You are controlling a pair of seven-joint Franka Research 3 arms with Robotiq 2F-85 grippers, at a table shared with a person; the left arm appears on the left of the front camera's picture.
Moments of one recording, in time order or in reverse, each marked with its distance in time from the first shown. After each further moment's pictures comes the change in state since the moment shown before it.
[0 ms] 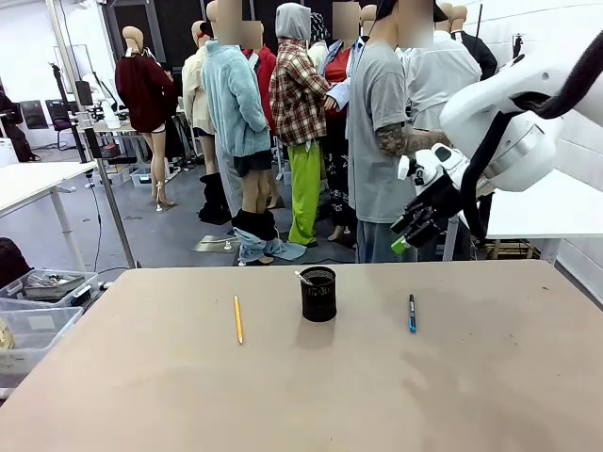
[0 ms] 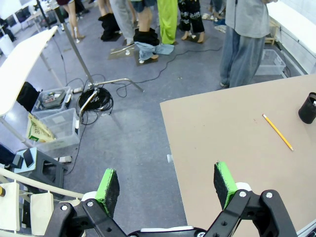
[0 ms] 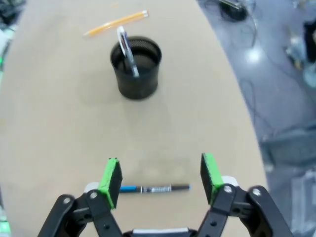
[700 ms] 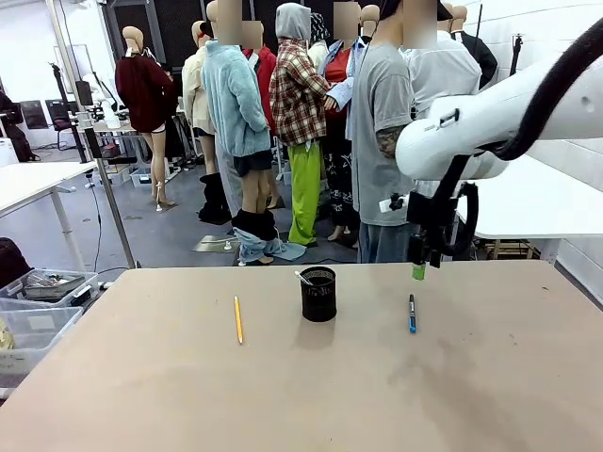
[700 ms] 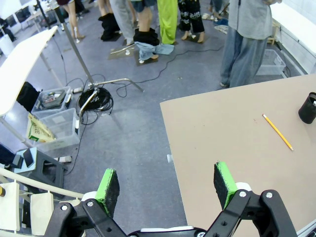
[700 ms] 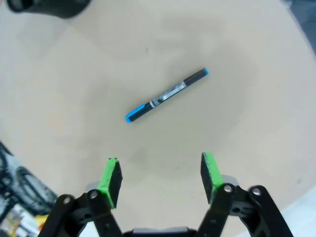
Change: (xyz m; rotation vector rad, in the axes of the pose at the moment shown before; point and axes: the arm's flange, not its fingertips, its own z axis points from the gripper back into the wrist) left arm 0.000 0.000 0.000 0.000 0.000 0.000; right arm 0.015 -0.007 -0.042 -0.034 0.665 -0.591
